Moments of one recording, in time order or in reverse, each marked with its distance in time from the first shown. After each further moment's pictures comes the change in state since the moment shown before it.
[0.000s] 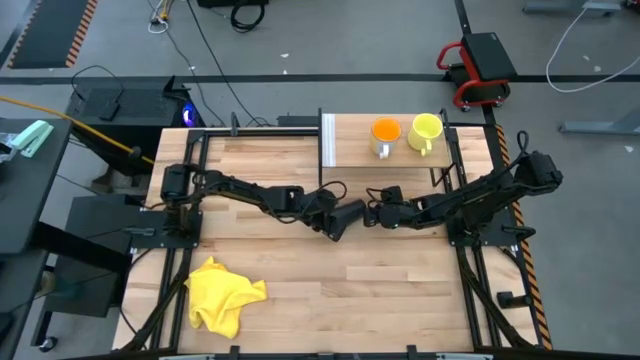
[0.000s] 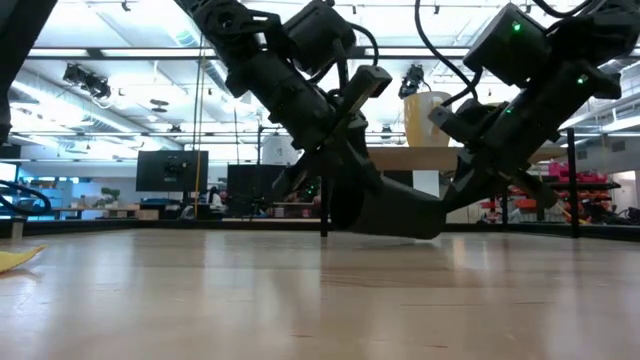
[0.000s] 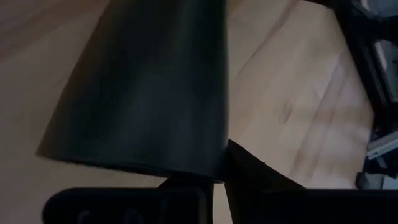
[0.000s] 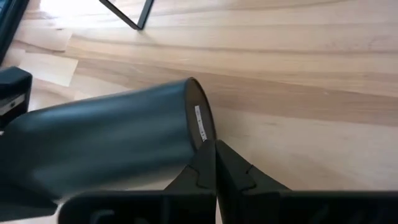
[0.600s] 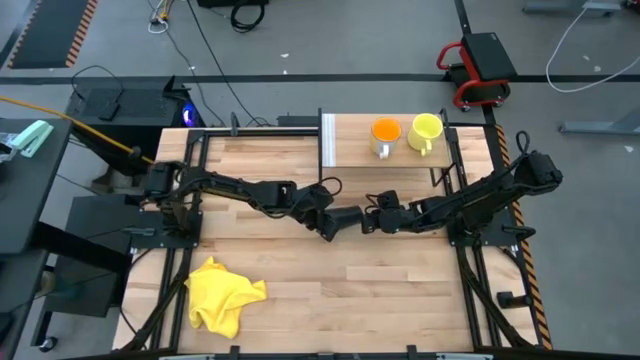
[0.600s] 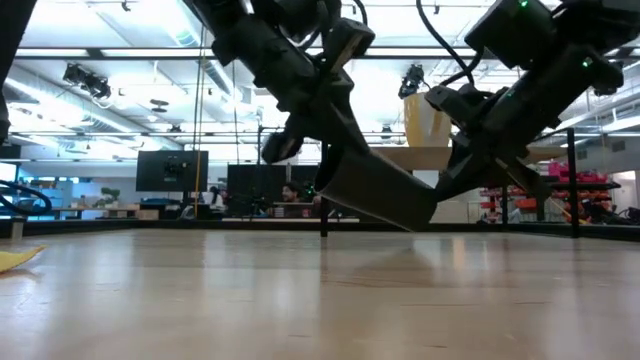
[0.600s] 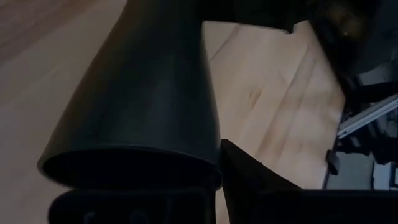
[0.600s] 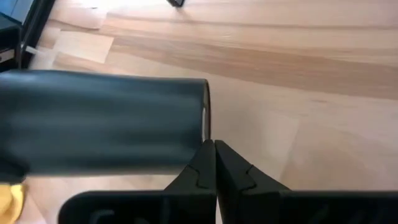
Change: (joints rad) left arm 0.000 -0.123 0.003 -0.110 0.026 0.035; right arm 0.061 0.000 0.035 0.032 -0.038 -0.018
